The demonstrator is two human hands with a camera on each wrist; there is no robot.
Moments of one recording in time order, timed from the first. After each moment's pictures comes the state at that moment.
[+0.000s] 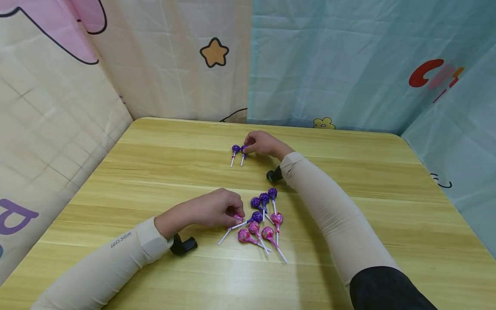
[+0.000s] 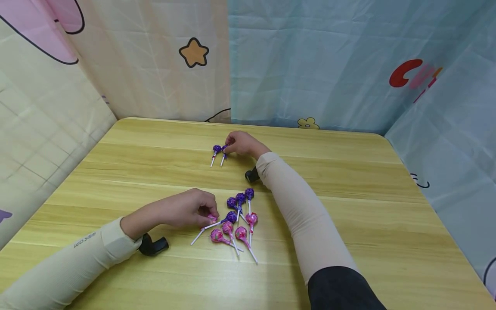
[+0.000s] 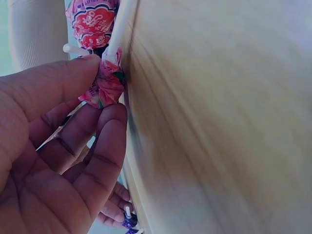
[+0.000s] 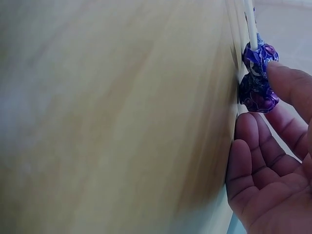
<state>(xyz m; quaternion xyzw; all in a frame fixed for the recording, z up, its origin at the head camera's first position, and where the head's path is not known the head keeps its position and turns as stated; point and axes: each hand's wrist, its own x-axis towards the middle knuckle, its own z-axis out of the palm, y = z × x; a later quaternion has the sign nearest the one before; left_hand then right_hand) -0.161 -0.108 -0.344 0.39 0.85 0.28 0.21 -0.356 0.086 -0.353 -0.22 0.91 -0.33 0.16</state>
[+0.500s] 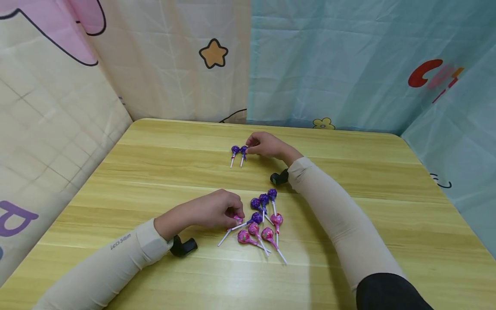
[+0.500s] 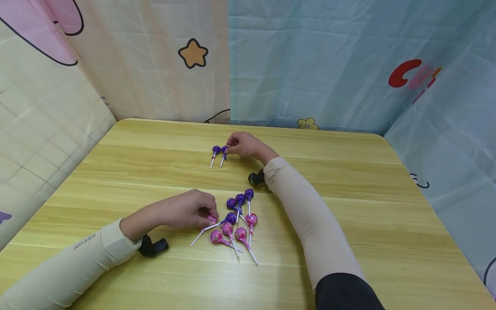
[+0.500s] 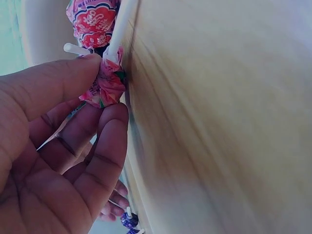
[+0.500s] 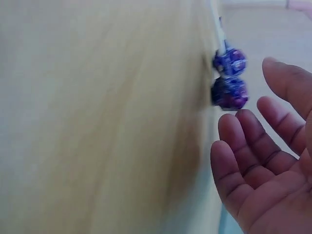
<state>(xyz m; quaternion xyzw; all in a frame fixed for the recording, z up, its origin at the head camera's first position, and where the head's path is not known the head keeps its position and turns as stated) -0.159 -0.107 -0.343 0.38 0.85 0.28 0.21 -0.349 0.101 -0.351 -0.23 0.89 -0.36 0.16</state>
